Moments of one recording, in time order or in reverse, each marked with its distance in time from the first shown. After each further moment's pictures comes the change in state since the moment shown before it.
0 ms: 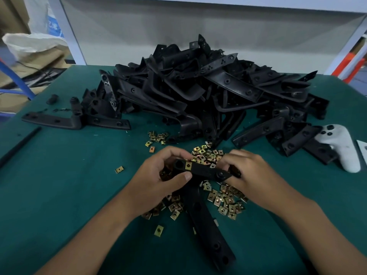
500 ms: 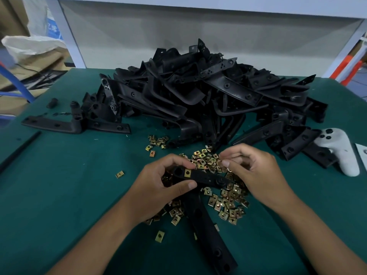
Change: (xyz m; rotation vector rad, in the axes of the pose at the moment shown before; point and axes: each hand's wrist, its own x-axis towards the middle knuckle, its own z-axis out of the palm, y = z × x) left_hand -0.002 0.004 0.001 0.021 0.016 -0.012; right_hand 0.004 -0.001 0.001 0.618 0.284 0.136
